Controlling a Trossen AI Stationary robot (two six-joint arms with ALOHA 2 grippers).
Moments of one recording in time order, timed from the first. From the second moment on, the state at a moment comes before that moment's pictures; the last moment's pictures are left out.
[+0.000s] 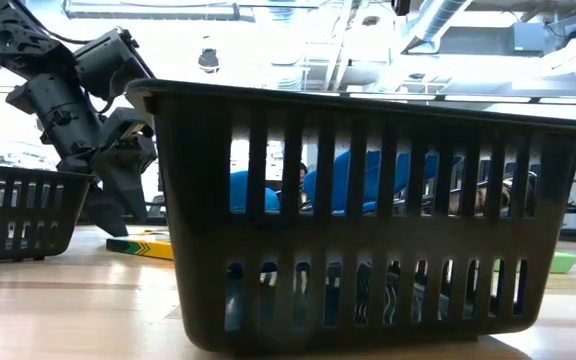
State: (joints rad) left arm 0.06 1.25 0.31 0.03 0.11 -1.08; right arm -0.30 1.11 1.18 -0.08 -0.26 0.64
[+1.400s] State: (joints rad) left arm 0.06 1.42 0.31 0.38 0.29 -1.12; right arm -0.30 1.11 1.18 -0.07 -0.26 0.62
